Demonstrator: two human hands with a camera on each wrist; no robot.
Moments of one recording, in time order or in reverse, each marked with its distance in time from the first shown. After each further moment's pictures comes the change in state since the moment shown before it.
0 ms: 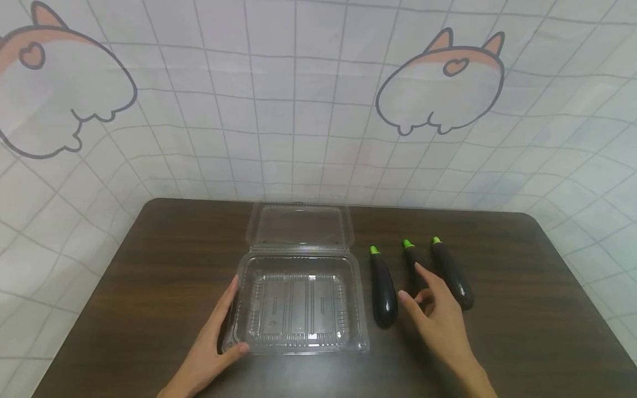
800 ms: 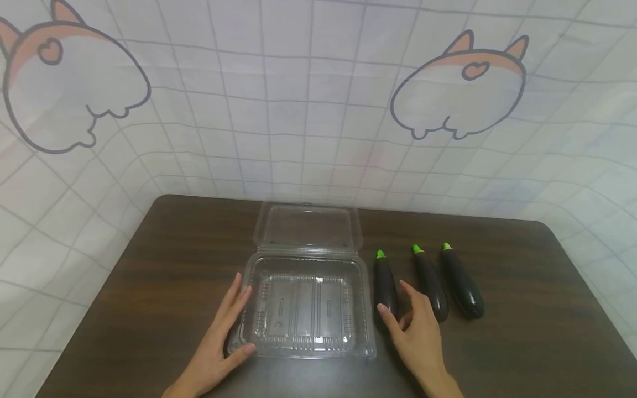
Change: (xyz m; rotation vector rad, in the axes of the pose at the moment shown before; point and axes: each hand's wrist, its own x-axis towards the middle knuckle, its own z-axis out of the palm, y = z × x) left_hand 0.000 -0.006 0.003 0.033 0.053 0.195; right_hand -0.014 -0.008 0.053 -0.038 0.031 0.084
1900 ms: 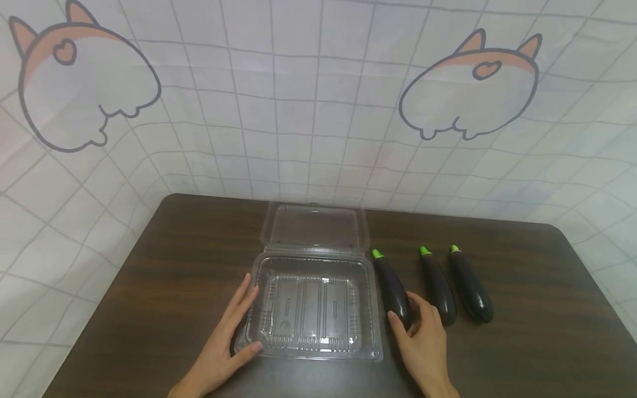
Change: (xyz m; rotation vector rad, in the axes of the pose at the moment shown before) left_hand 0.000 0.000 0.000 0.011 0.001 -0.005; right_hand -0.008 -0.008 0.004 0.003 0.009 0.160
